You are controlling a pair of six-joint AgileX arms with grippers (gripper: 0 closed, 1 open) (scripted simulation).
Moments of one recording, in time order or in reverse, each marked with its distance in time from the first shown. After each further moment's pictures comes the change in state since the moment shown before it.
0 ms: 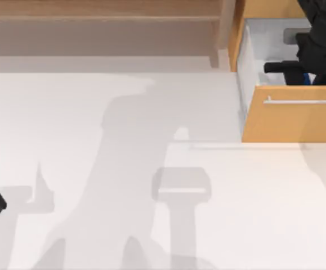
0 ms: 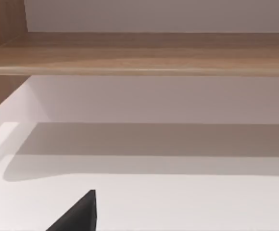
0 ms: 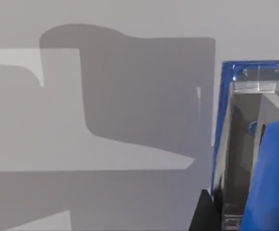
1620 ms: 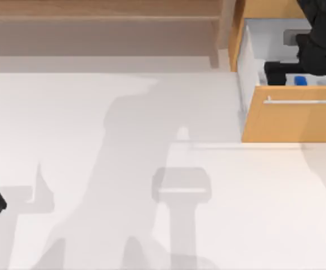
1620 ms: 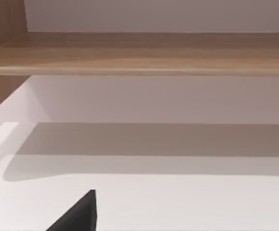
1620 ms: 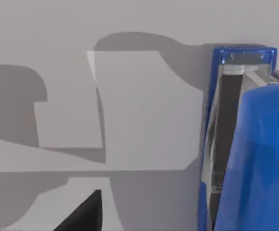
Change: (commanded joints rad) left arm 0.000 0.000 0.000 0.000 0.000 0.000; right arm 0.002 0.000 0.000 0.000 0.000 0.000
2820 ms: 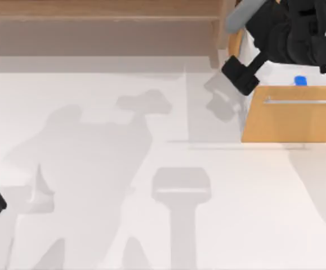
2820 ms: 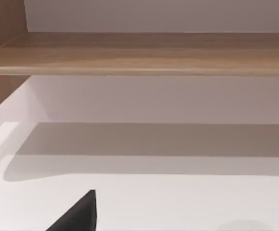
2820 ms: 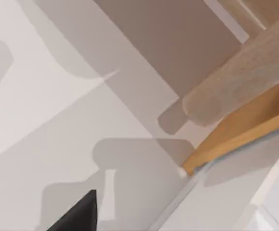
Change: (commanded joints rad) left arm 0.000 0.000 0.000 0.000 0.000 0.000; right arm 0.231 -0.621 -0.840 1.111 -0.032 -0.722
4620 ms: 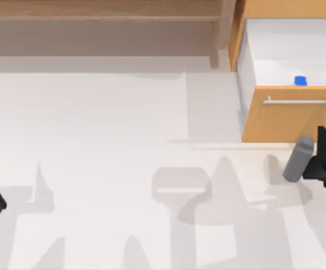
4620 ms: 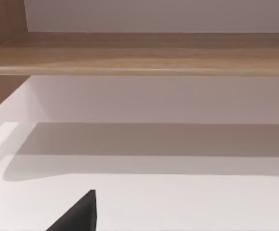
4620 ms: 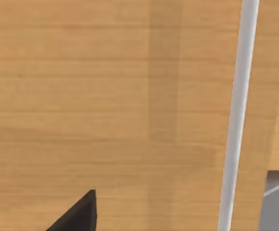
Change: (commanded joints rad) left arm 0.000 0.000 0.000 0.000 0.000 0.000; right arm -0.020 0.163 -1.060 1.874 0.394 -1.005
